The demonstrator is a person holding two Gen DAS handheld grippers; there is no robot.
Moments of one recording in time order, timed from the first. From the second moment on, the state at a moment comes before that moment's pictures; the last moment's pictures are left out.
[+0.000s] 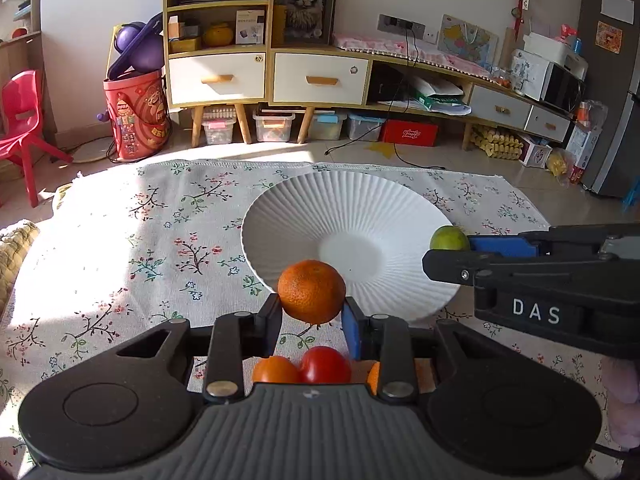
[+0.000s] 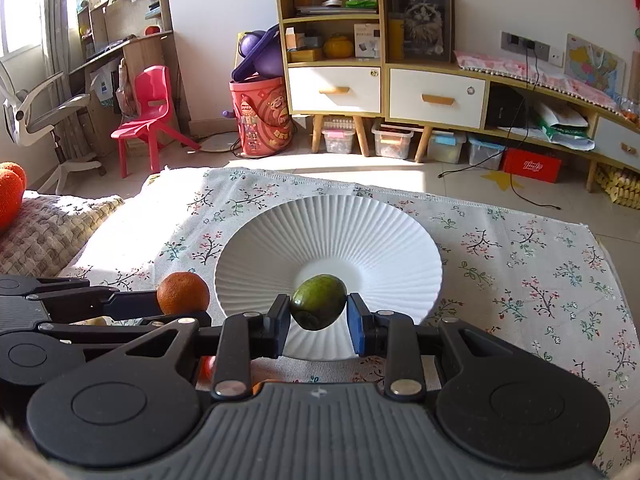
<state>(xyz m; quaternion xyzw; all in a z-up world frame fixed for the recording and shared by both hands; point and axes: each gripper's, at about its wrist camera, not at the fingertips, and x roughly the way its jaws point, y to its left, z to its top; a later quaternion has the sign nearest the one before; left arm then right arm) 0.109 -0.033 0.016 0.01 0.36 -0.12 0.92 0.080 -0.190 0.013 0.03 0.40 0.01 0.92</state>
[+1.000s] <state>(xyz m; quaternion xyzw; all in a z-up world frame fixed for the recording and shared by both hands) 0.179 -0.068 -0.016 0.06 0.39 -0.14 0.91 0.128 -0.221 -0.022 0.03 0.47 0.01 0.88</state>
